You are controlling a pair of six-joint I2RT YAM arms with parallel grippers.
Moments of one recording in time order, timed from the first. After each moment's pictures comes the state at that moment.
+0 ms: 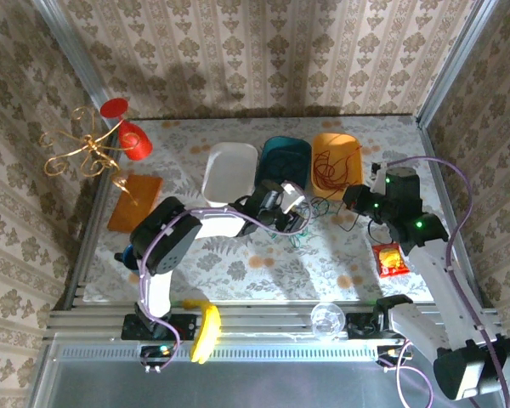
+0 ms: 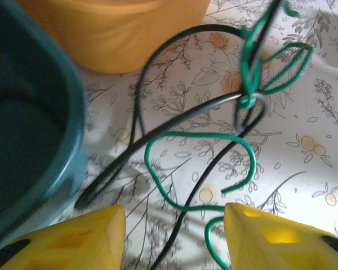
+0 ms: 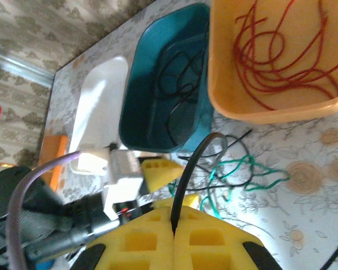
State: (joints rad) left arm -0.87 1.92 1.04 0.23 0.26 -0.01; right arm 0.11 0.91 0.86 -0.56 -0.29 0.59
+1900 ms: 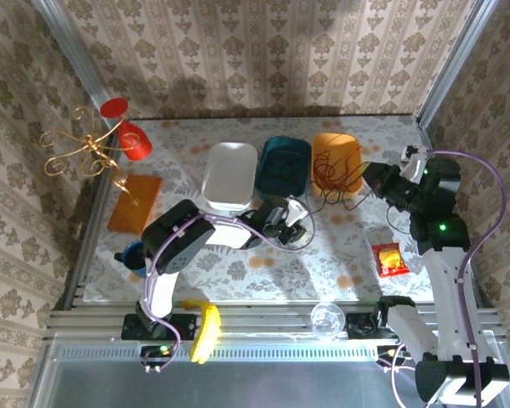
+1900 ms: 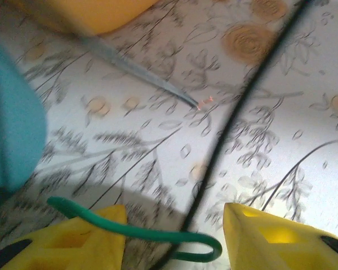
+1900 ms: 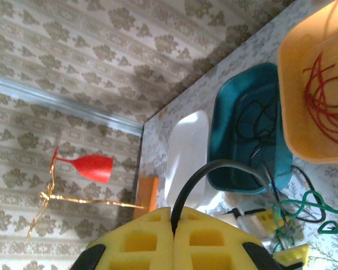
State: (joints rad) left arm -0.94 1.99 0.98 0.36 0.11 0.05; right arm -0.13 0.86 0.97 -0.45 -0.61 0.83
